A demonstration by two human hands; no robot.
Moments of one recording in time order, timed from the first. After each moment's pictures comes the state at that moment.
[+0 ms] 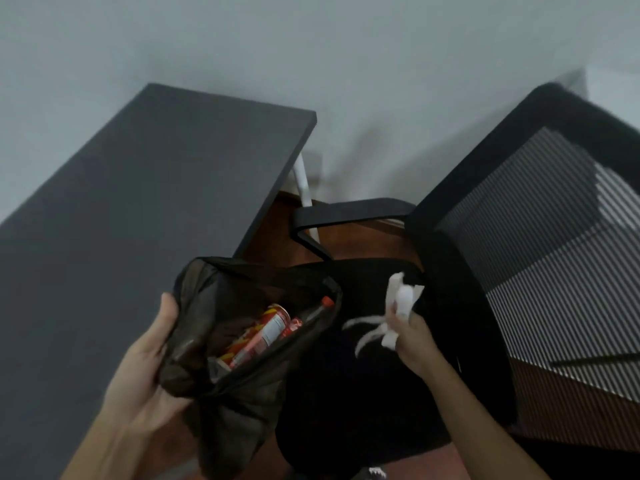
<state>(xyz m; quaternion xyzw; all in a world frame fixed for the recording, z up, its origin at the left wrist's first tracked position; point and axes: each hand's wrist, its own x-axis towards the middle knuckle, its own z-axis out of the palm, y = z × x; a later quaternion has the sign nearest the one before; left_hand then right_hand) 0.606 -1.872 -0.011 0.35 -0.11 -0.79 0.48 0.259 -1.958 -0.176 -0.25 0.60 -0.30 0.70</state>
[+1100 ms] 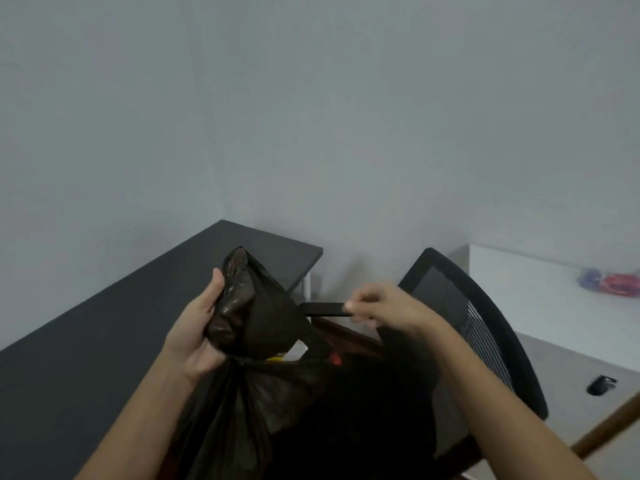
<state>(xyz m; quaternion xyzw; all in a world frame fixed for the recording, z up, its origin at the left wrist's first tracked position) 0.546 -1.752 0.228 0.21 -0.31 -0.72 0.58 0.273 -1.858 0.234 -0.74 0.46 -0.15 0.47</state>
